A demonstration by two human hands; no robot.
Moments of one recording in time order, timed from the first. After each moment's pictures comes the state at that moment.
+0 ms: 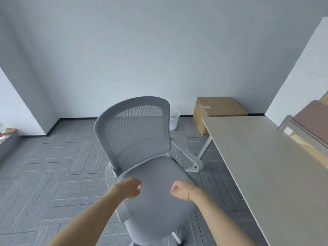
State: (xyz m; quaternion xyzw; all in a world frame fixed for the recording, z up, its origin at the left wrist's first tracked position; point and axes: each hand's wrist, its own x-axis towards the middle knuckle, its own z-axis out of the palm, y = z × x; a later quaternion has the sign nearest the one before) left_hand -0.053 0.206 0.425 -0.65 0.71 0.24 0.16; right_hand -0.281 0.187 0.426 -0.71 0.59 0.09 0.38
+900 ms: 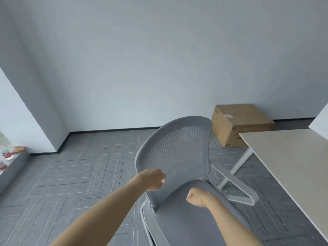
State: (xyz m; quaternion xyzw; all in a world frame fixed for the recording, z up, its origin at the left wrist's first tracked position) left_hand 0.146 0.017 0.457 -0.55 0.80 0.19 0.17; right_hand -0.058 0.021 0.391 -0.70 0.62 0.14 0.33
